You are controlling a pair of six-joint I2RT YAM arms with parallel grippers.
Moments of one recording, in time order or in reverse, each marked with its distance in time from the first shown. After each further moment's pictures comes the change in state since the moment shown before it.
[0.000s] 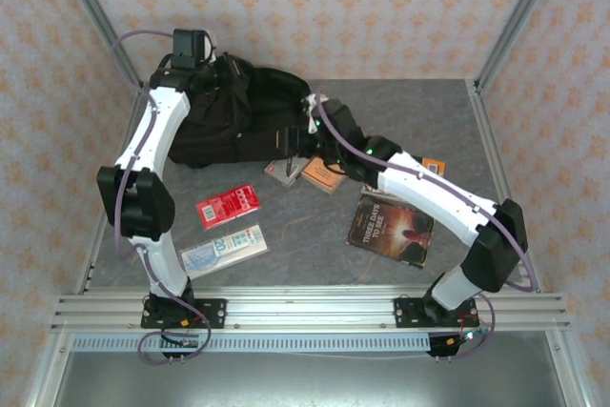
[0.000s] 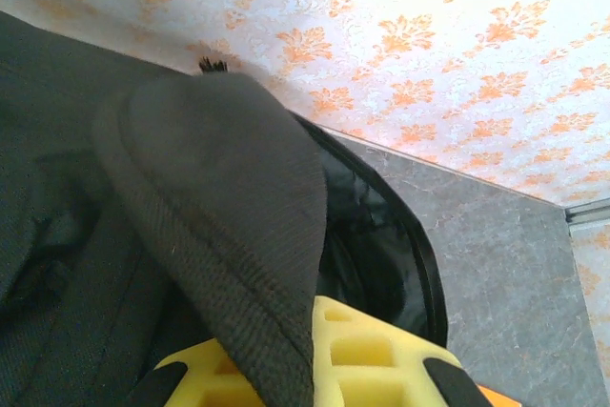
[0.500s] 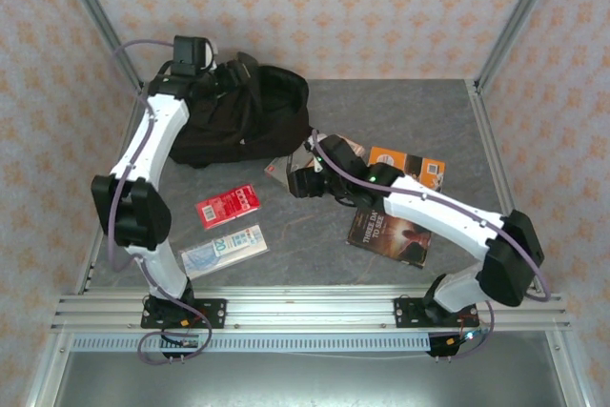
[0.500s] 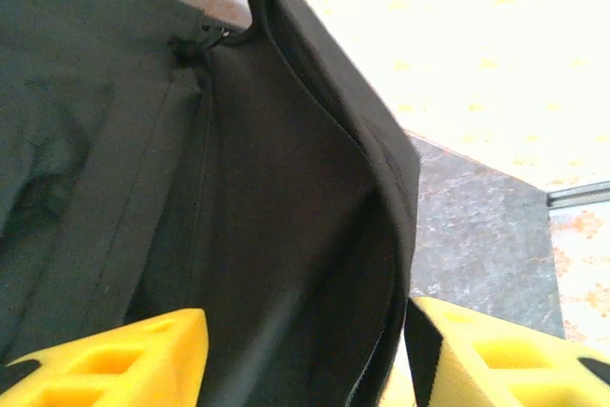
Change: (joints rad) left arm -0.019 -0.129 -0.109 -0.024 0.016 -0.068; right arm 0.058 -0.126 -0.240 -0.061 -0.002 -0.038
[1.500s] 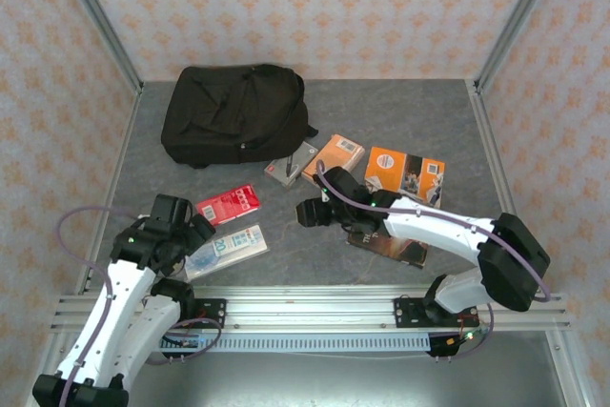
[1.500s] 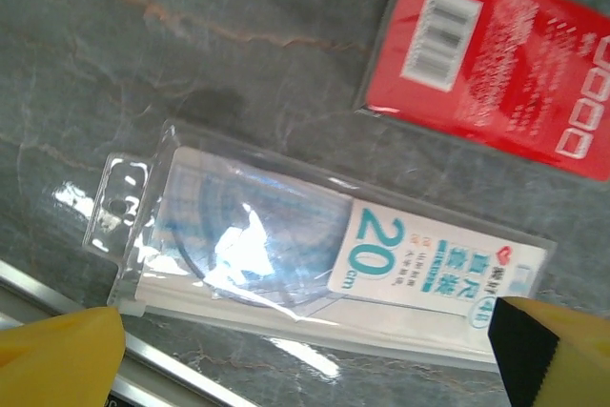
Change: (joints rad) left arm -0.075 -1.110 -1.160 -0.526 -0.315 -0.367; right arm 0.028 -0.027 -0.304 0.156 -0.081 0.125
